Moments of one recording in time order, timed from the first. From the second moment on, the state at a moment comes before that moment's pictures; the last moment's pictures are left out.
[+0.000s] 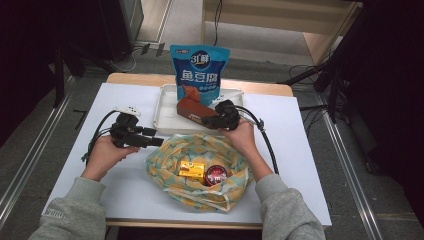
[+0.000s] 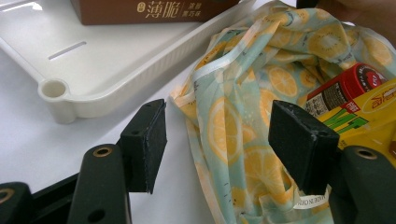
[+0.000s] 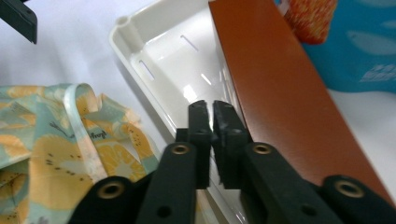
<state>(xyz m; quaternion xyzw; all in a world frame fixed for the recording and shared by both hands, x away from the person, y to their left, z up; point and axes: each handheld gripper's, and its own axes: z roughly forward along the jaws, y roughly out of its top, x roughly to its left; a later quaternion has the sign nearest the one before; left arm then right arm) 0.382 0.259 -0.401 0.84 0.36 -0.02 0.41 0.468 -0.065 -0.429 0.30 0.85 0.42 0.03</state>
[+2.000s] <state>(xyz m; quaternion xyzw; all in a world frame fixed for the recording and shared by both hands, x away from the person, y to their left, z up) 0.380 0.254 -0.400 0.84 0.35 -0.02 0.41 0.505 -0.056 -0.447 0.38 0.83 0.41 0.04</state>
